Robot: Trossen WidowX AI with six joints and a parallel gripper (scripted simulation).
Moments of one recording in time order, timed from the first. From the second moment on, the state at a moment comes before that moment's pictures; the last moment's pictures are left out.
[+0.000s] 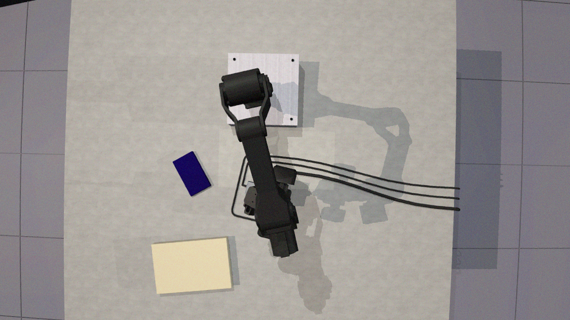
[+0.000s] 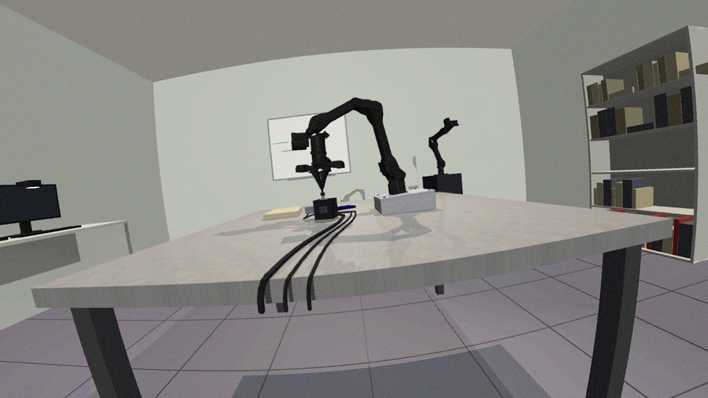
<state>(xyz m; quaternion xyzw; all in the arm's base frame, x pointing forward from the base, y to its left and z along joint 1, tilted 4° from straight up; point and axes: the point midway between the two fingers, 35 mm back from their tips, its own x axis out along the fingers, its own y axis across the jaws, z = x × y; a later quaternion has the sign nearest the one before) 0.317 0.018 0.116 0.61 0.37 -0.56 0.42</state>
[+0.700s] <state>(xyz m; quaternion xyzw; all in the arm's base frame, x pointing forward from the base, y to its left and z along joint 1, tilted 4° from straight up) 0.317 0.018 0.114 0.61 0.37 -0.56 0.42</state>
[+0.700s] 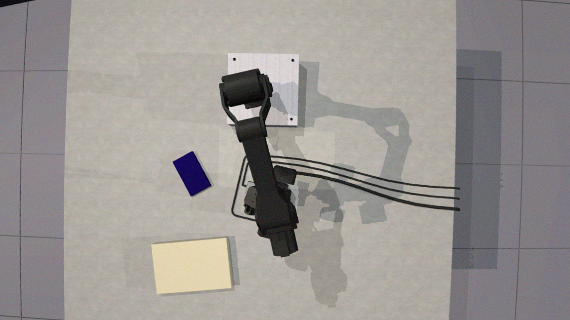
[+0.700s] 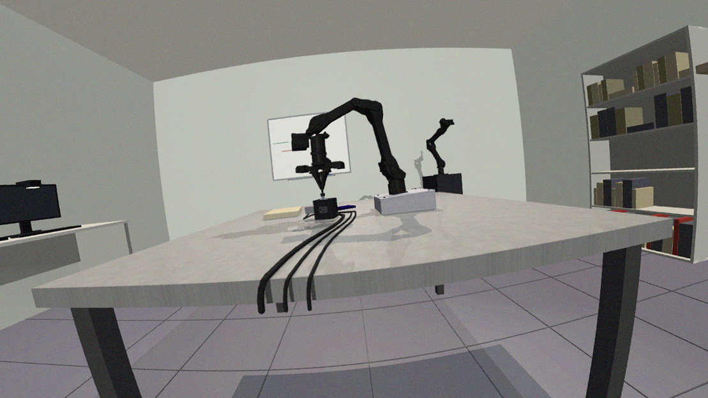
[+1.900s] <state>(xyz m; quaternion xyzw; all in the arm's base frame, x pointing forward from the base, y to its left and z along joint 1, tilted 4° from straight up) 0.317 0.018 0.109 0.61 0.37 -0.56 0.42</state>
